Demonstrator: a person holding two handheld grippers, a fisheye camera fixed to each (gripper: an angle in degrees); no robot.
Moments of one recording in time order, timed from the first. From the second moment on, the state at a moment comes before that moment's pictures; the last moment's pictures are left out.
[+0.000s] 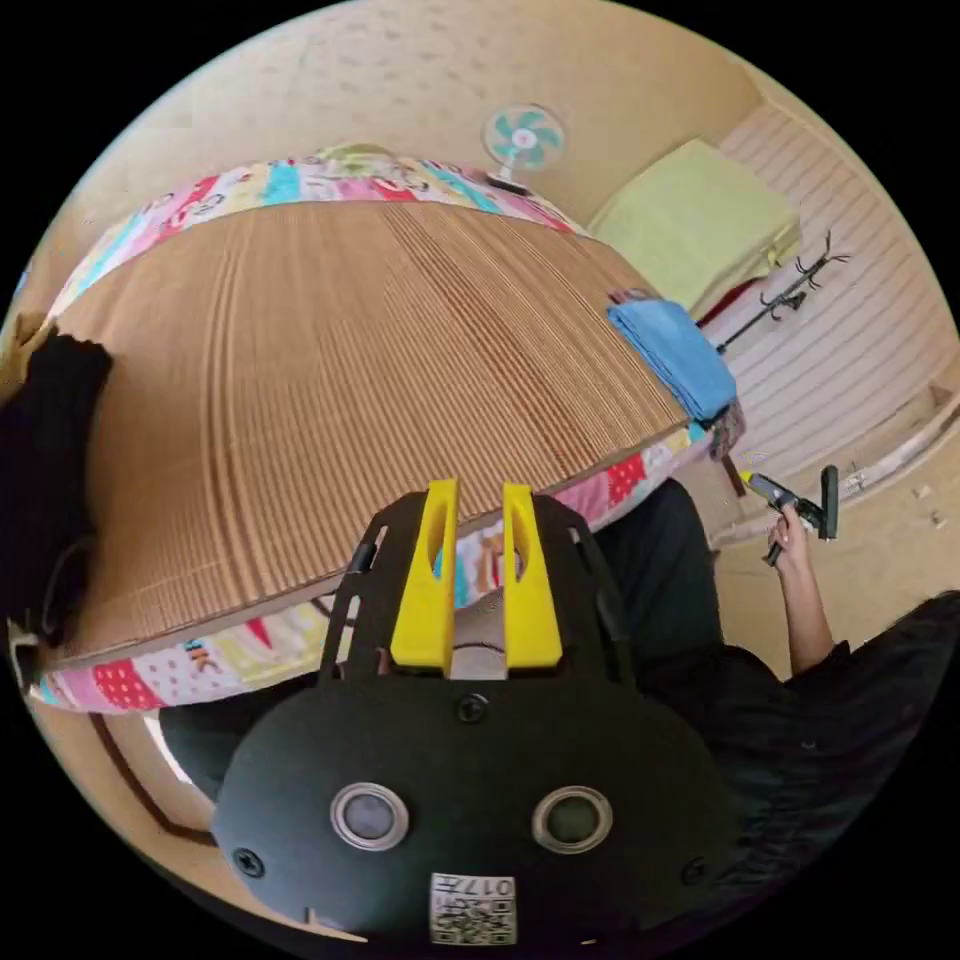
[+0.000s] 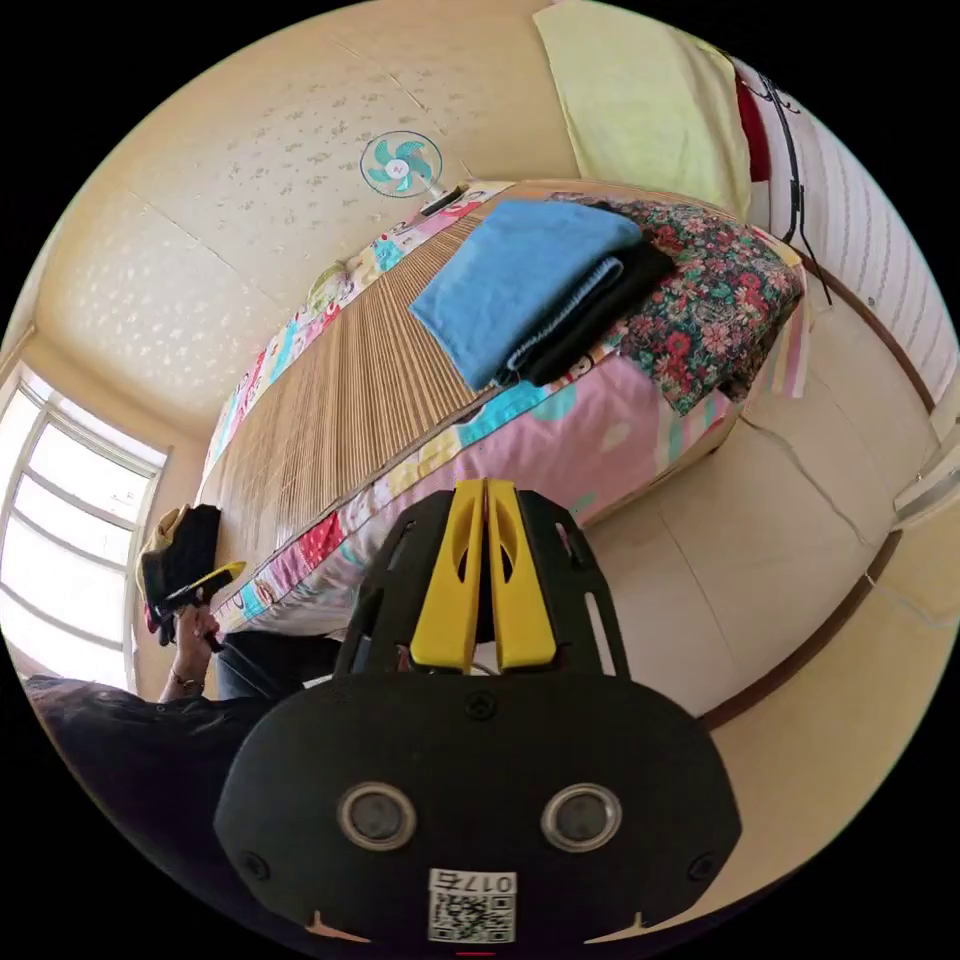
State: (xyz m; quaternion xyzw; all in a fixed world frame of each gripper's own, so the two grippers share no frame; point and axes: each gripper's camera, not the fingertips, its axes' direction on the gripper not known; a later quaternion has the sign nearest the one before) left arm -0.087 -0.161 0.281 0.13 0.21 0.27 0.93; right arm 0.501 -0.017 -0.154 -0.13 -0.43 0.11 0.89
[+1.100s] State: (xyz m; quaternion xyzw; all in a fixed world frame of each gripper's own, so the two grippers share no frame) left arm -0.223 -0.102 0.249 0.16 0.43 0.09 0.88; right arm 0.204 -0.093 -0.328 -0.02 -0.68 -0.12 0.72
